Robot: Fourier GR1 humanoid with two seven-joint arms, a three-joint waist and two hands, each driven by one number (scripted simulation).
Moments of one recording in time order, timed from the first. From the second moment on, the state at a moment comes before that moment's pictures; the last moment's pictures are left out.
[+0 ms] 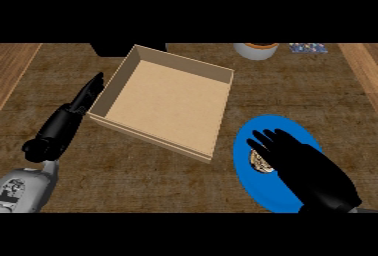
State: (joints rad) left arm -0.23 0.42 -0.14 -1.51 0.04 -0.06 -0.09; right arm -0.17 -0.57 0.48 -2.01 0.79 0.59 0.35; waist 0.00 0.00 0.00
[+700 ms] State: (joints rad) left arm -0.22 0.35 -0.07 -1.56 -0.02 -0.13 -0.05; right arm -0.19 -0.46 0.46 -1.83 1.00 0.56 0.24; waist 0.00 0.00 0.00
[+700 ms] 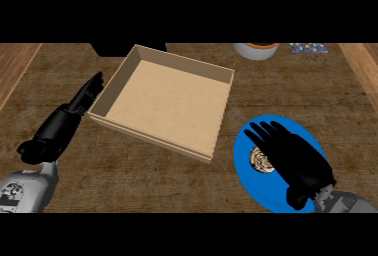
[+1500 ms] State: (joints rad) left arm -0.22 0.28 -0.02 -1.51 -0.11 -0.18 -0.10; right arm -0.17 -0.35 0.43 -1.62 1.17 0.46 0.12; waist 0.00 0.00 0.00
